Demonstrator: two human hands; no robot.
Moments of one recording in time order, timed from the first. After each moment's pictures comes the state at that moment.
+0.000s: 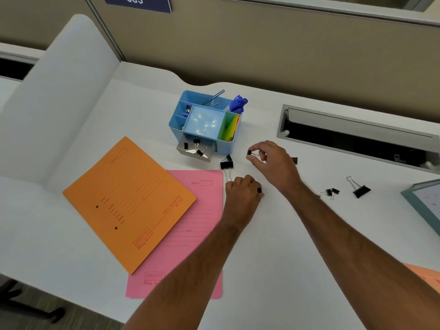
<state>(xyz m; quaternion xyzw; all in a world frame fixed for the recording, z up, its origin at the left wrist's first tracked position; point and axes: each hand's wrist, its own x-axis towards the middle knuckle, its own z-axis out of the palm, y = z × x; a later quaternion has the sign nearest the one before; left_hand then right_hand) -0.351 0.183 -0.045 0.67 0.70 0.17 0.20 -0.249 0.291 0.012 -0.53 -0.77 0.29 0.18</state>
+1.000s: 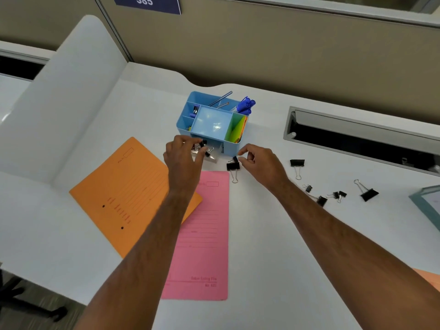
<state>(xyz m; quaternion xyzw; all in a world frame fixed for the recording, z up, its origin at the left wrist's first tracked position) -0.503 0.210 0.019 0.51 0.79 0.32 0.09 -0.291 0.294 -0.008 -0.52 -0.77 0.33 0.16</state>
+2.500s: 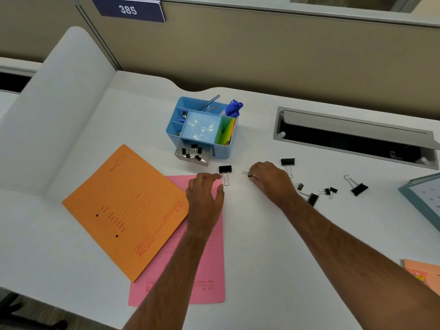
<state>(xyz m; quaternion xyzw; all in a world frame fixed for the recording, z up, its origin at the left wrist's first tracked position) -0.427 0.156 -0.023 0.53 0.77 0.30 0.16 -0.231 0.270 -0.035 -0.47 -0.87 0.16 0.06</state>
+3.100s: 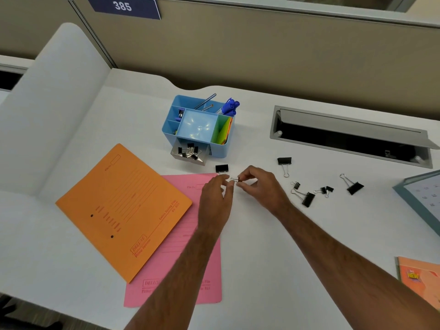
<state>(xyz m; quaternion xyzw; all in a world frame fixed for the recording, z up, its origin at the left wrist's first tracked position) -0.395 0.165 -0.022 0.47 0.76 0.32 0.31 -0.242 0.245 -0.028 -0.49 -0.72 0.44 0.22</state>
